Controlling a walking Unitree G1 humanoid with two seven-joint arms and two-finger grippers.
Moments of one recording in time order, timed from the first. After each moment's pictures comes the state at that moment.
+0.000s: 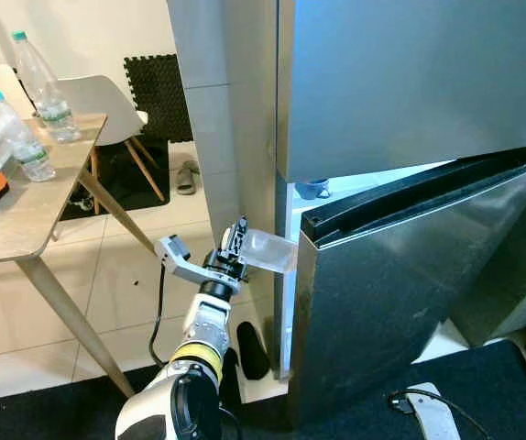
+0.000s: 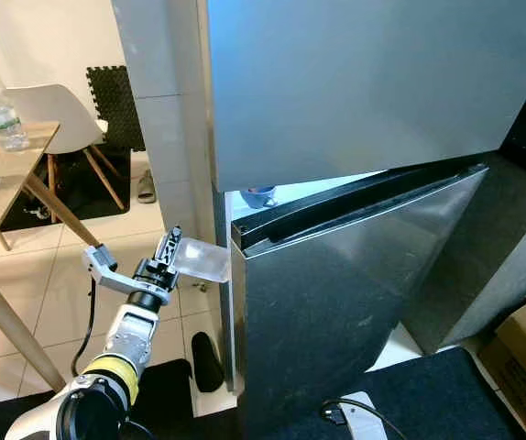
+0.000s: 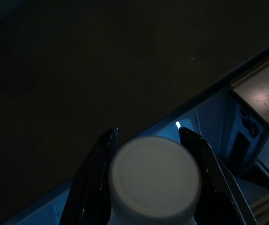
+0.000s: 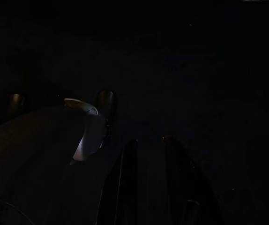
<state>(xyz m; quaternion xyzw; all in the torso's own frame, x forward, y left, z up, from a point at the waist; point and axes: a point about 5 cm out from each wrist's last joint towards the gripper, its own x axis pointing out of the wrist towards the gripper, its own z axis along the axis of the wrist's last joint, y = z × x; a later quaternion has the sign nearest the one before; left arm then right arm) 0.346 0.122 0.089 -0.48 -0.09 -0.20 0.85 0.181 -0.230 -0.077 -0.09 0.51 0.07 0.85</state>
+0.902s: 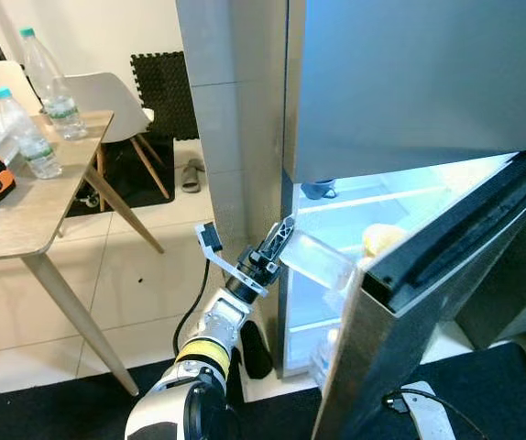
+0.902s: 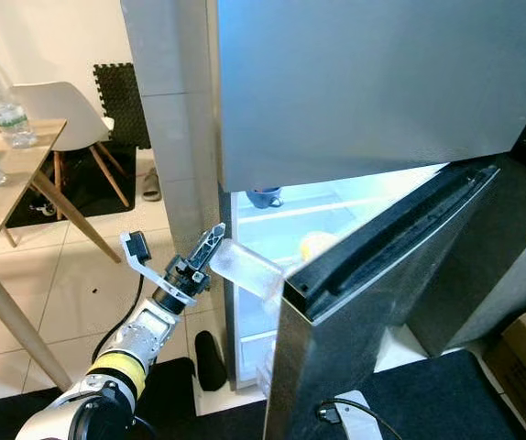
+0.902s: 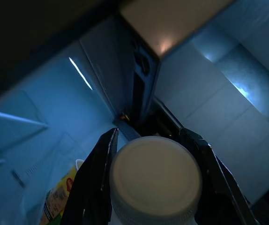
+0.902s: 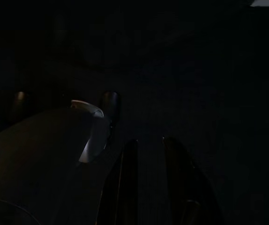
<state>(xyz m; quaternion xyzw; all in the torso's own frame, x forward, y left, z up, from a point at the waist) 0.334 0.079 0.104 -0.52 -0.06 -0.42 0.74 0.183 -0.224 -0.077 -0.09 0.50 0.08 0.85</state>
